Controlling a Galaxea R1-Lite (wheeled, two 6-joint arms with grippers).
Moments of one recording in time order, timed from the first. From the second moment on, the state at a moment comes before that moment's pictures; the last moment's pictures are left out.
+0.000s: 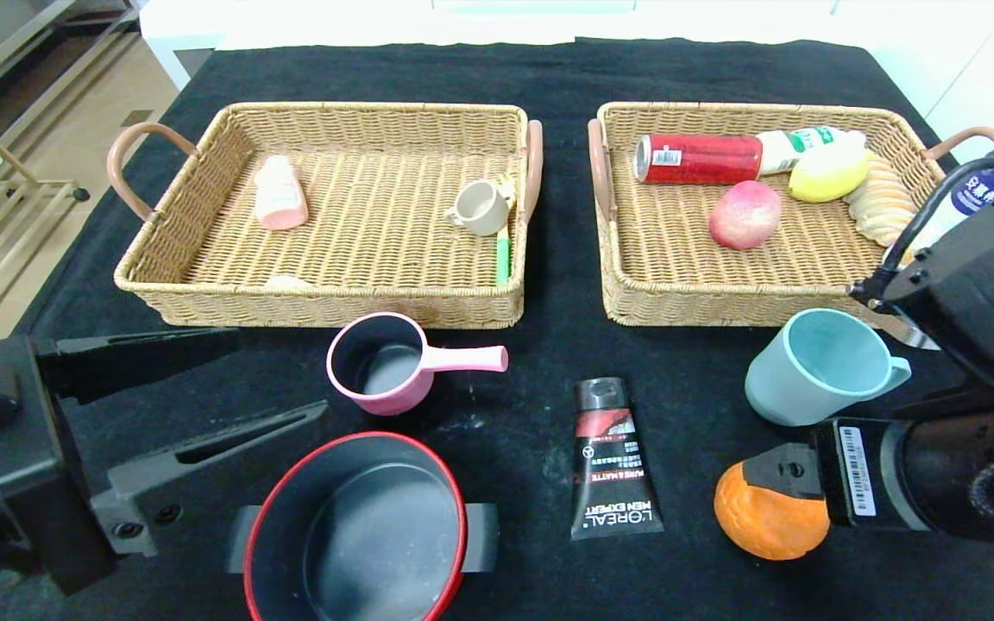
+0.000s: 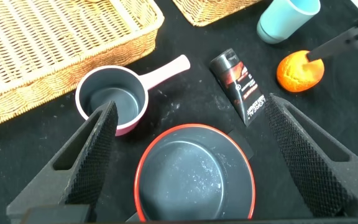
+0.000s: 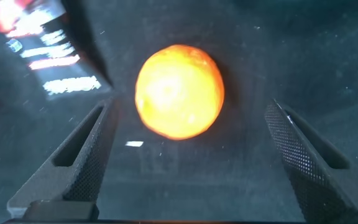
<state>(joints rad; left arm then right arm) -0.53 1.03 -0.74 -0.18 -0.15 0.04 0.81 1.52 -1.35 0.84 -0.41 0.78</state>
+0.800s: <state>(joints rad) -0.53 1.02 -0.73 -0.19 -0.15 0.04 0.80 1.60 -1.24 0.67 -0.43 0.80</state>
